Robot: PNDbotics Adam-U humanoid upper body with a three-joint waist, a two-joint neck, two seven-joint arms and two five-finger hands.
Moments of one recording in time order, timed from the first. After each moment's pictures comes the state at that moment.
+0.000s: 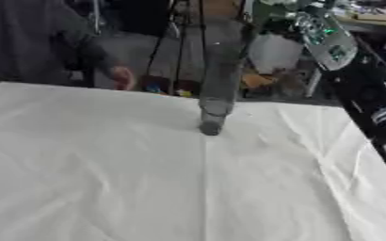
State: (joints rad) left arm -0.21 0.56 0.08 -1.75 0.19 0.08 -0.01; right arm -0.97 -0.74 0.08 -0.96 0.35 0.12 0.49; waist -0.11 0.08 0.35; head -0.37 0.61
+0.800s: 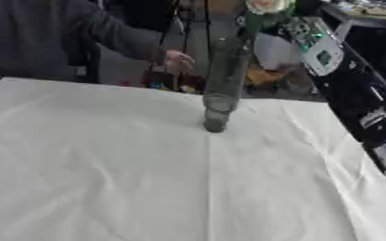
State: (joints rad) left arm -0.21 0.56 0.08 -1.75 0.19 0.08 -0.01; right arm -0.97 -0.71 0.09 -0.97 0.37 0.16 0.39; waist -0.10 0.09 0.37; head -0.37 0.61
